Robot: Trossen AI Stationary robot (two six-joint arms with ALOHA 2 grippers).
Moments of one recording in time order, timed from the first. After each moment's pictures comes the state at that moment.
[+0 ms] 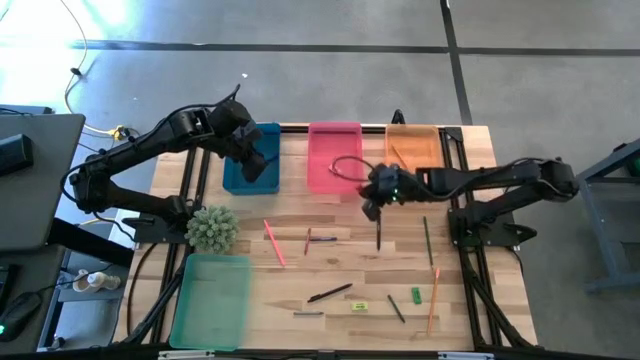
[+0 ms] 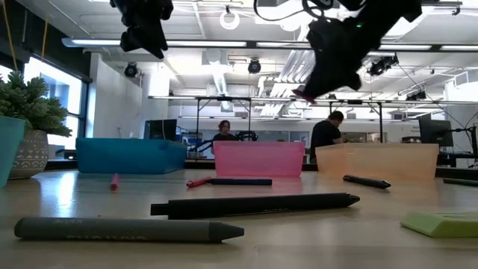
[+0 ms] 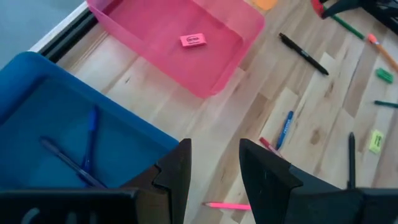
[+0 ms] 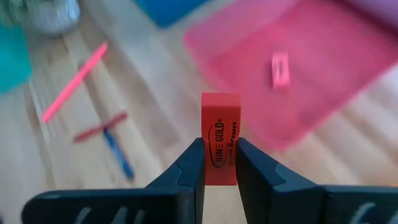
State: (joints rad) left arm 0.60 1.20 1.28 -1.03 0.14 -0.20; right arm -0.06 1.26 0.84 -0.34 0.23 0.47
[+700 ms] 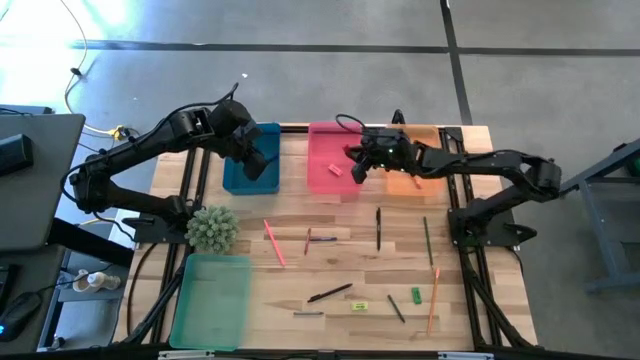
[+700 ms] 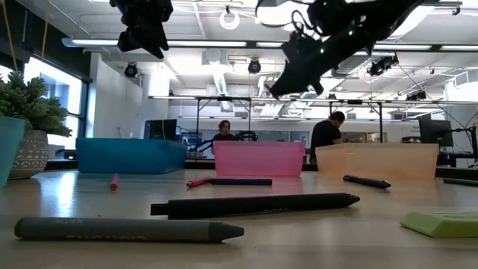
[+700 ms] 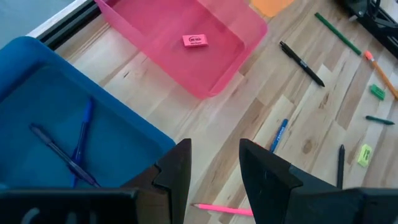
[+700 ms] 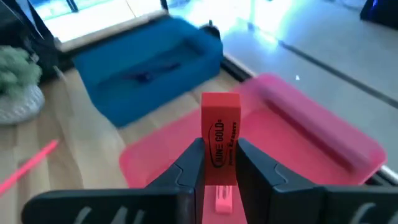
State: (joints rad) left arm 0.60 1.20 1.28 -1.03 0.14 -0.29; right arm -0.38 1.41 0.84 0.10 0.09 0.16
